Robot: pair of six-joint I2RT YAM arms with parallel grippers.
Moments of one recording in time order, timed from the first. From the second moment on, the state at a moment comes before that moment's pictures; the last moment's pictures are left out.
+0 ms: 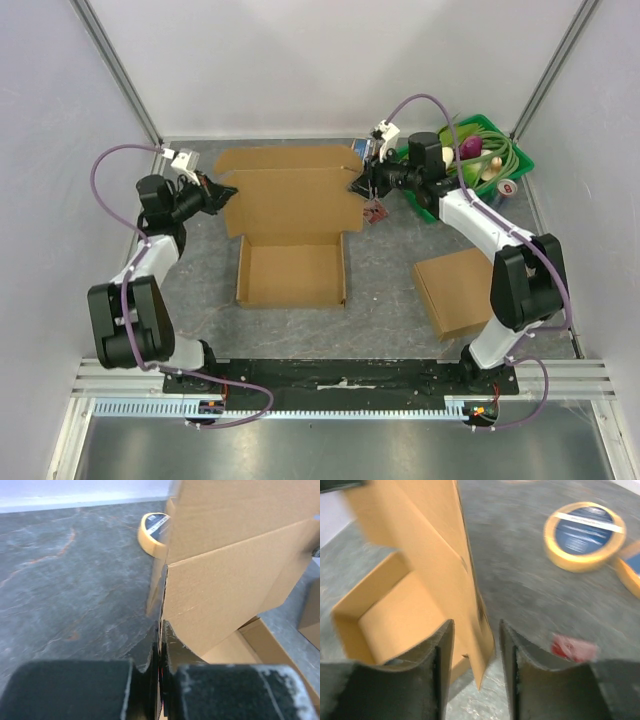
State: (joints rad) left arm 0.20 1.47 0.84 0.40 0.89 -0.18; right arm 0.33 1.70 1.29 -0.03 -0.76 -0.03
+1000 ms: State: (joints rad) left arm 0.22 1.11 0.64 0.32 0.48 -0.15; right arm 0.44 2.10 1.61 -0.37 0.02 -0.14
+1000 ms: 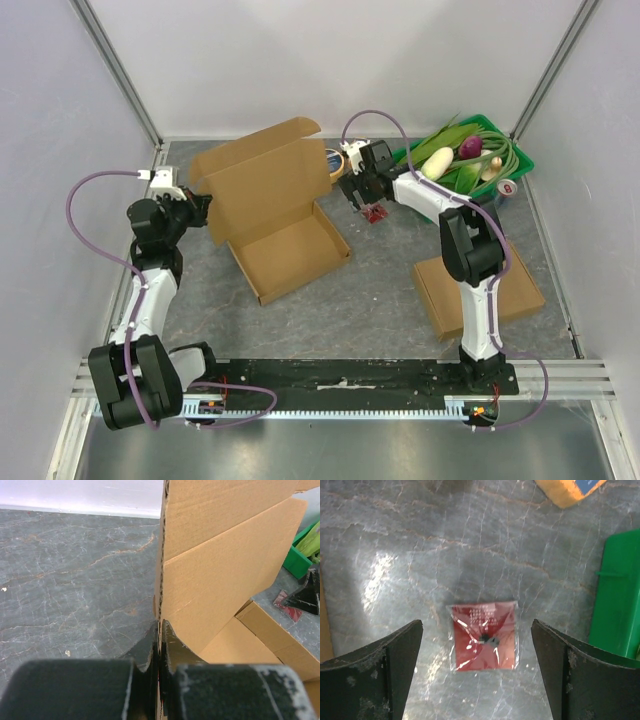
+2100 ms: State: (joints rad) left arm 0.18 1.11 0.63 0.32 0.48 -0.15; right arm 0.38 2.03 1.46 -0.33 -0.18 -0.10
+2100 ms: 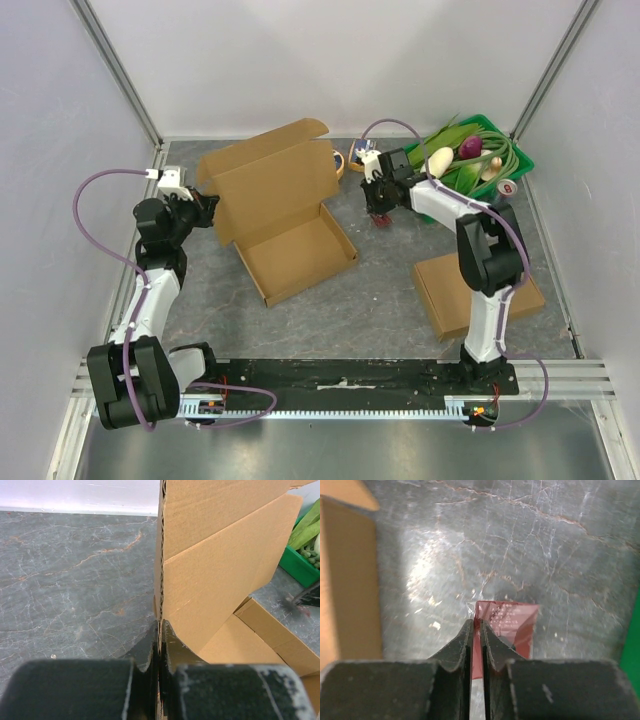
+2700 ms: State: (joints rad) left arm 0.14 1.10 0.63 0.30 0.45 -0.13; right arm 0.59 1.71 1.41 -0.38 -0.13 0.03
